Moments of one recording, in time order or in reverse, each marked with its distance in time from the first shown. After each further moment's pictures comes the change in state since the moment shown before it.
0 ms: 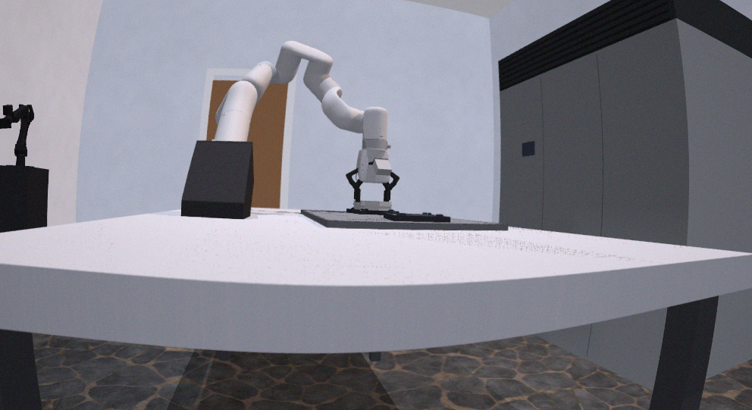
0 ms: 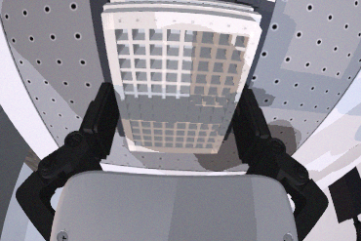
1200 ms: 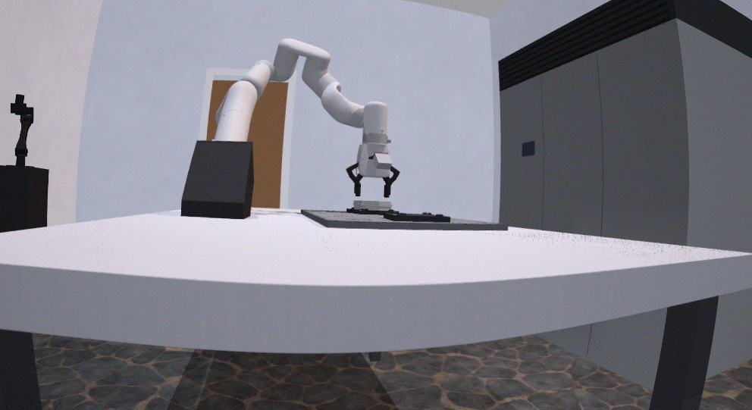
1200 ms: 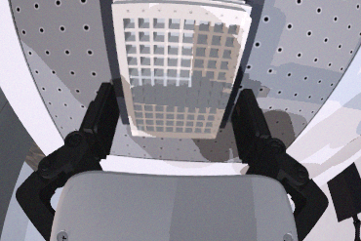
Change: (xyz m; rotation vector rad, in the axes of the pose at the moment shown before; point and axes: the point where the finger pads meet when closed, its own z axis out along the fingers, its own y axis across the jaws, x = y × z) arm 0.000 0.000 -0.017 0.000 0.000 0.000
